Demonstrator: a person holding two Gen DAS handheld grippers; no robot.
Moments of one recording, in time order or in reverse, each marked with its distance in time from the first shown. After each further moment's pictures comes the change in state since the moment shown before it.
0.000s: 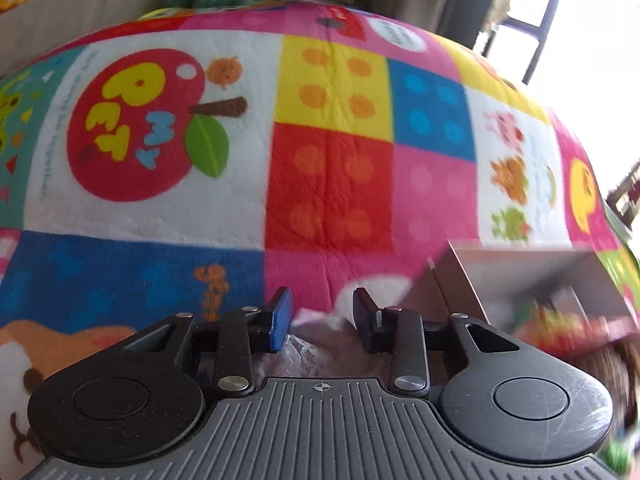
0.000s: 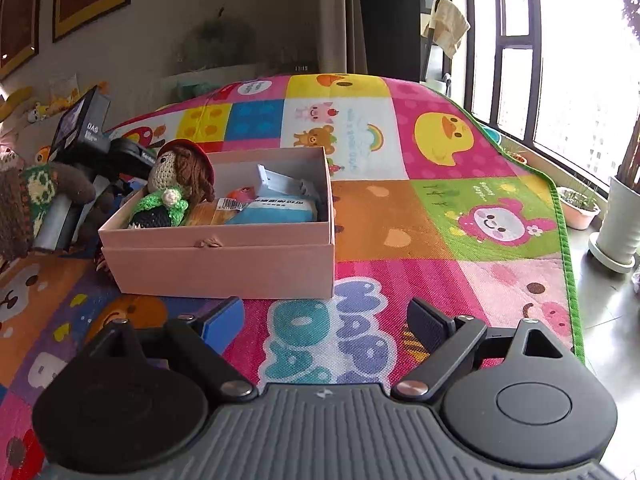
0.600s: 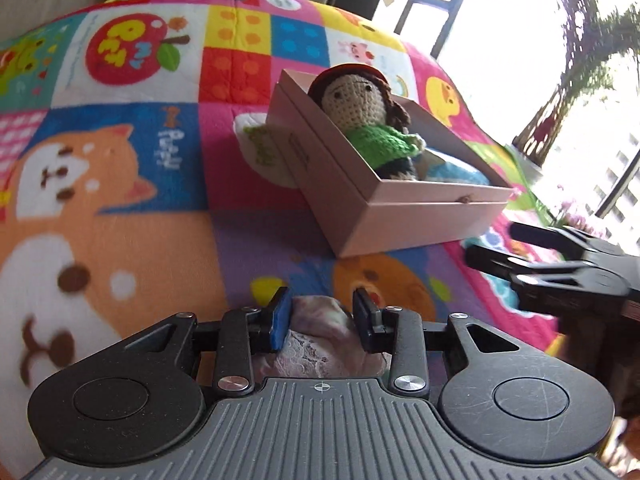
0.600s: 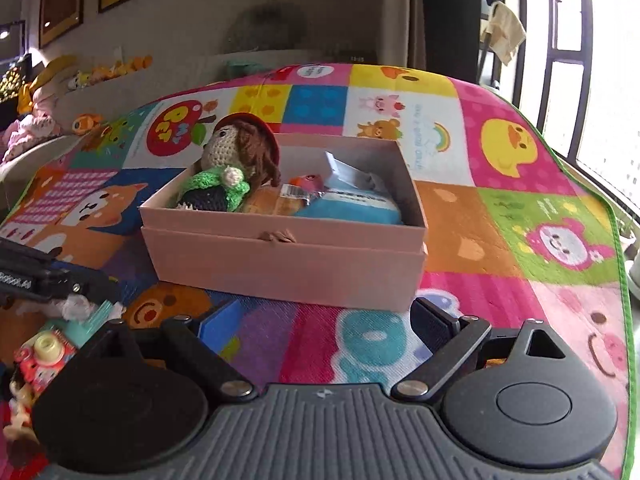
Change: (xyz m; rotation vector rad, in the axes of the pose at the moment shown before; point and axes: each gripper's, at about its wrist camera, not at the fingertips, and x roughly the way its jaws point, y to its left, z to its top) left arm -0.148 -0.031 -0.156 0.035 0.040 -0.236; right arm 0.037 0.045 0.008 -0.136 0.031 0.104
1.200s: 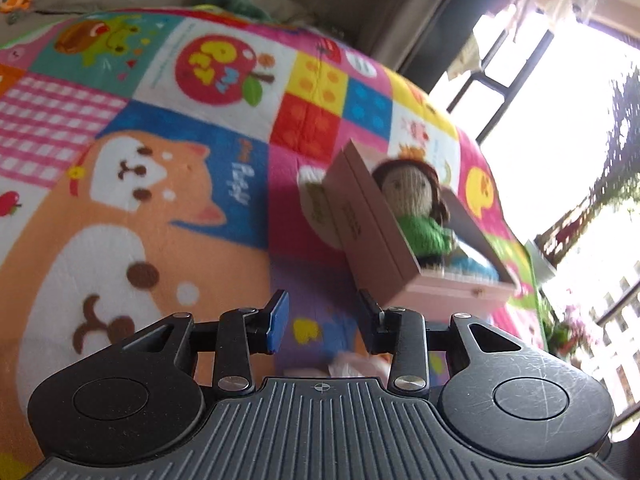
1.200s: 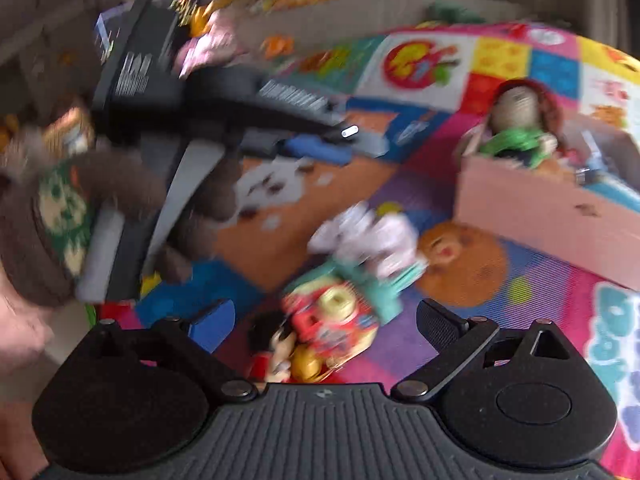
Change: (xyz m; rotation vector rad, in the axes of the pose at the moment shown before) left arm -0.042 0.022 0.013 -0.221 -0.138 0.065; right arm -0.046 0.106 -0.006 -0.241 0.241 0.534
